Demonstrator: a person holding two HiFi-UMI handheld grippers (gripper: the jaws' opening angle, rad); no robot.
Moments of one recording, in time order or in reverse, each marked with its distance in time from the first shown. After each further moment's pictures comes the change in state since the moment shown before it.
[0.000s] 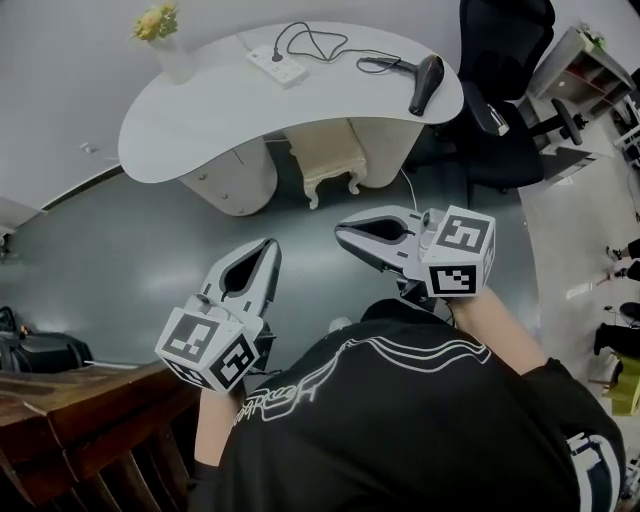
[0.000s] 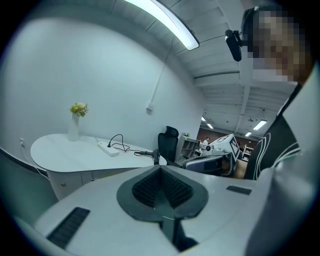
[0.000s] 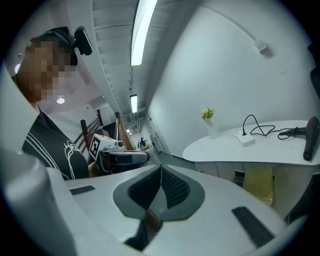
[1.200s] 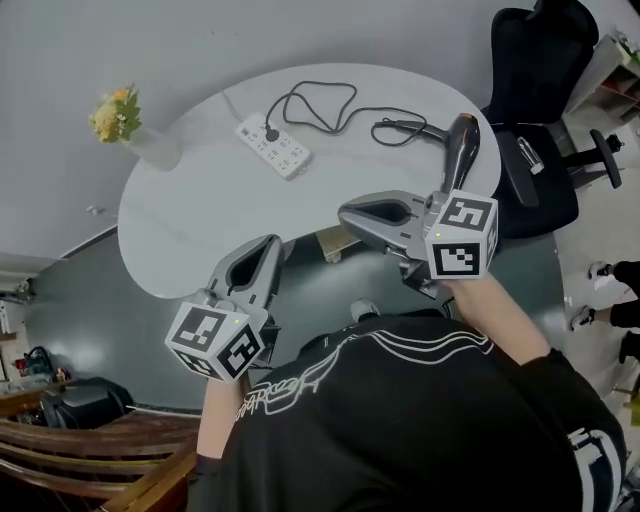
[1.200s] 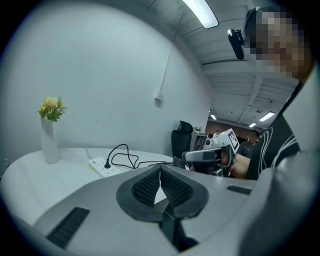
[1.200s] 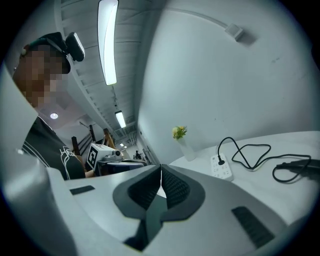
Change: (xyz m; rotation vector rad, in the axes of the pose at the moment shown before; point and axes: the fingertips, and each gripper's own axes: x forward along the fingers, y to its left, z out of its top) left arm 0.260 0.169 0.128 0.068 0.090 0.013; right arm 0.043 -0.308 0.153 0.091 -0.131 -0.013
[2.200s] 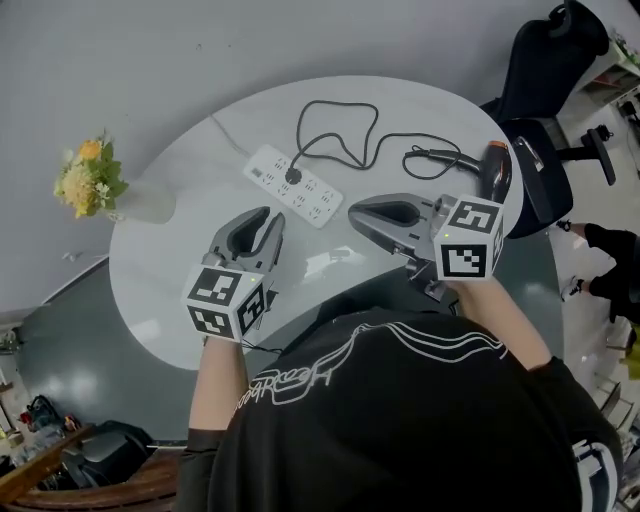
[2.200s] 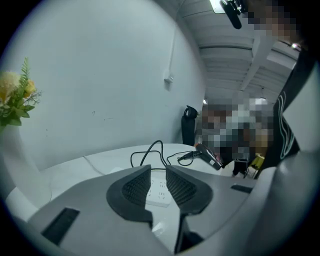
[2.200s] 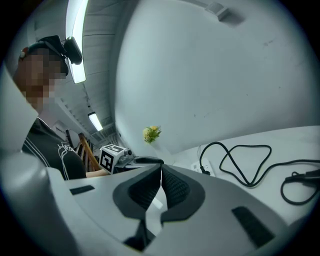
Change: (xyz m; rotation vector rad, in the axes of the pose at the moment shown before) left arm 0.128 0.214 0.022 0.146 0.160 -0.110; right arm 0.123 -0.133 0.042 0.128 0.012 -0.199
